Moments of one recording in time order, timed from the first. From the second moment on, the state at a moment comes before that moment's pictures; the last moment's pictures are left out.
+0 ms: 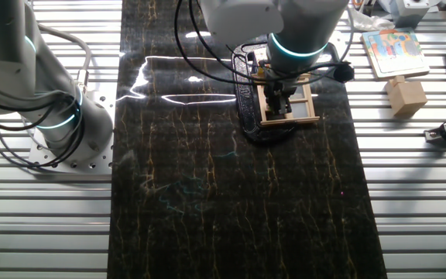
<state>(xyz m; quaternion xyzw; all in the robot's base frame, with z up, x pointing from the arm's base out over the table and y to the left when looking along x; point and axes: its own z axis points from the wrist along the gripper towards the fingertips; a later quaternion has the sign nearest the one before) 0.480 0.064 0.020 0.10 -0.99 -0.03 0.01</state>
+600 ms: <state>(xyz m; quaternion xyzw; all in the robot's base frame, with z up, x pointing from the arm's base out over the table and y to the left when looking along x) 0.482 0.079 0.033 0.08 -1.00 -0.05 0.02</state>
